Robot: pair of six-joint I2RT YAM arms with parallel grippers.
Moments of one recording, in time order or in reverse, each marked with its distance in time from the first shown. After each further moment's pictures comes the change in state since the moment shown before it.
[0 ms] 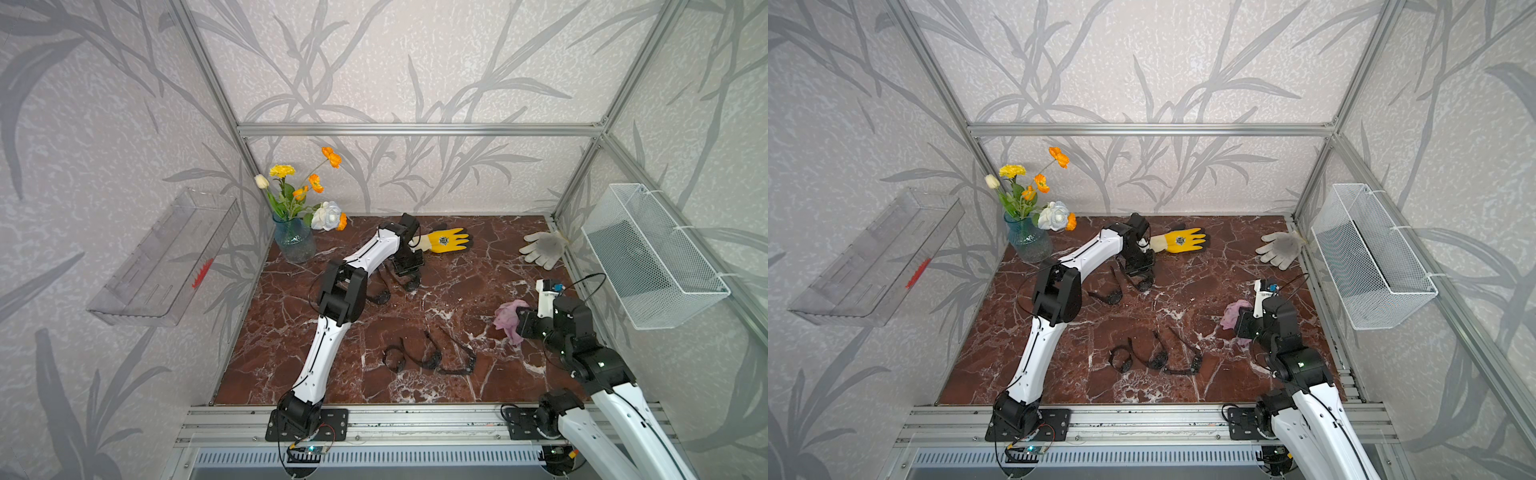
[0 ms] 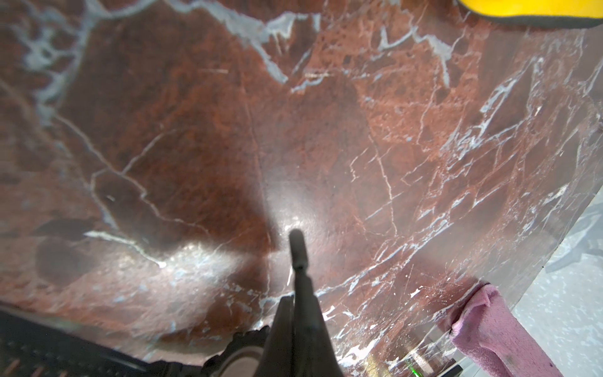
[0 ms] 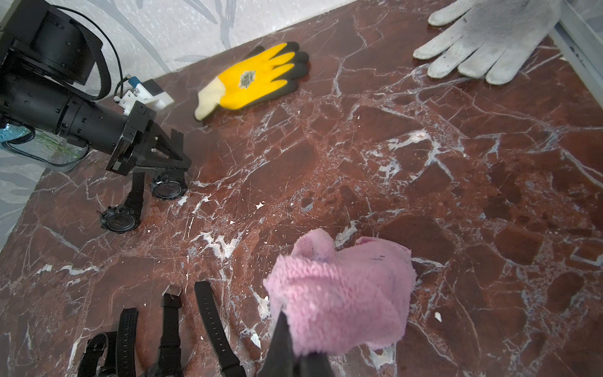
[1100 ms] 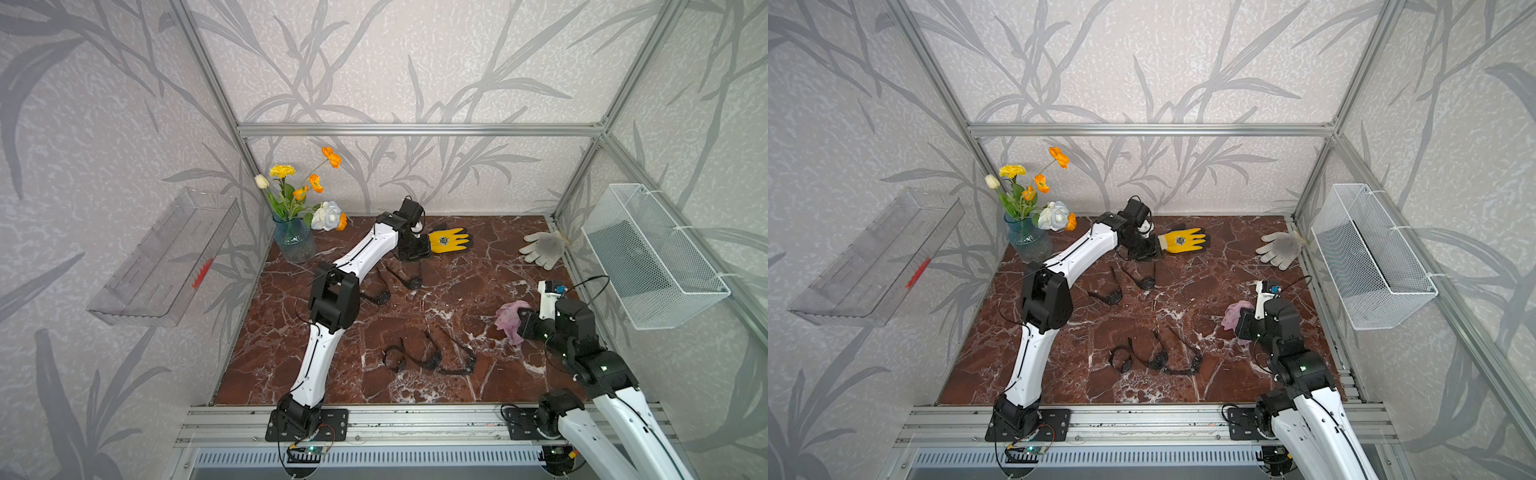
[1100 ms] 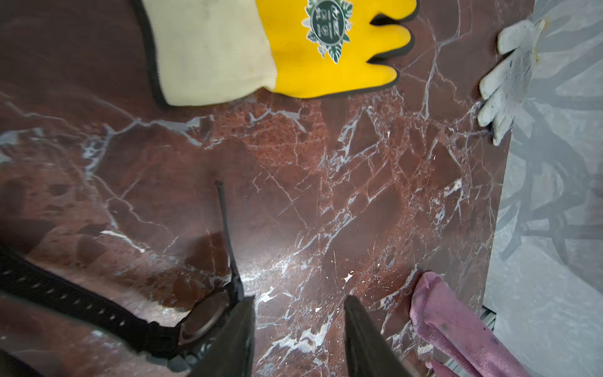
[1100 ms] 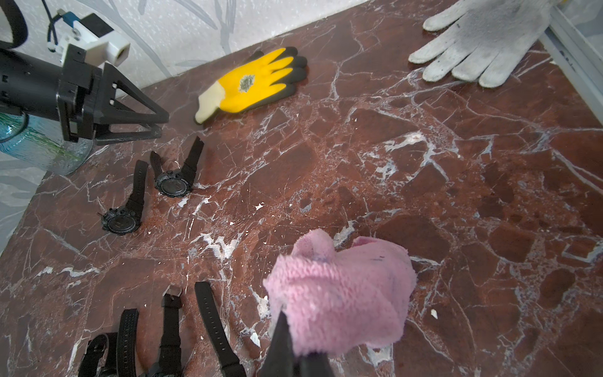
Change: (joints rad) left arm -0.049 -0.139 -0.019 0.112 -0.031 0.027; right arm 0.000 -0.021 0.000 -0.014 0.008 0.002
